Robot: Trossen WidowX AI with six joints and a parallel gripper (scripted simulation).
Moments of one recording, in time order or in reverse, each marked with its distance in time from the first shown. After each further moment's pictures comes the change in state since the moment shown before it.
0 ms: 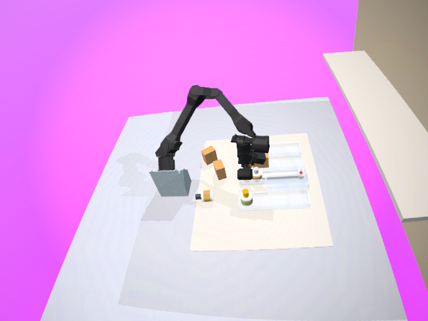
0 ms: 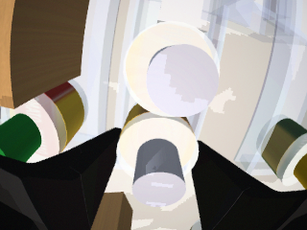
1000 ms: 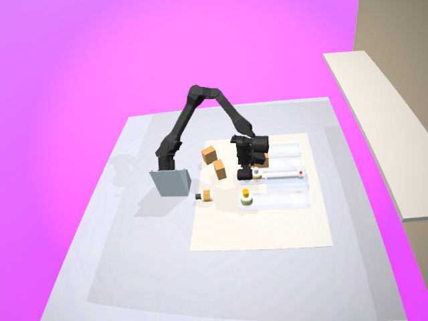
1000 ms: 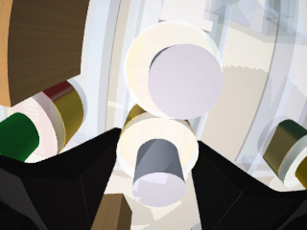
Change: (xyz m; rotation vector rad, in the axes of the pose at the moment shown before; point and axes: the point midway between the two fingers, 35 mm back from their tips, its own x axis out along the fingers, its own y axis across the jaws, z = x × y) arm 0.002 0.000 -0.001 -0.007 -0.006 0.000
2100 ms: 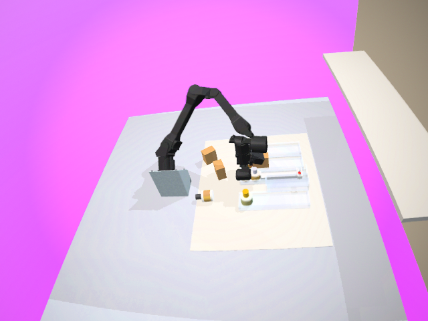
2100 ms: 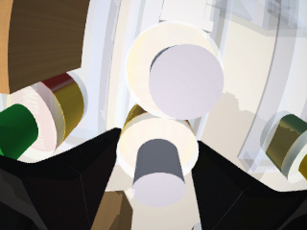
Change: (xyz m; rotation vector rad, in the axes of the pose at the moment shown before) arm 0.000 0.000 -0.005 0.002 0.000 0.000
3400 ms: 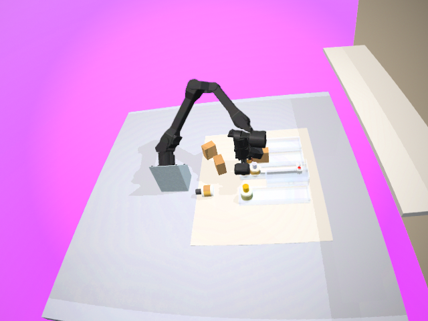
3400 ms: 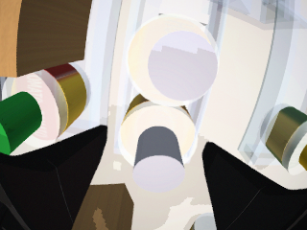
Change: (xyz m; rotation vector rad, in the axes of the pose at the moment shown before) arm -0.005 -0.001 -0.006 0.005 0.006 0.010
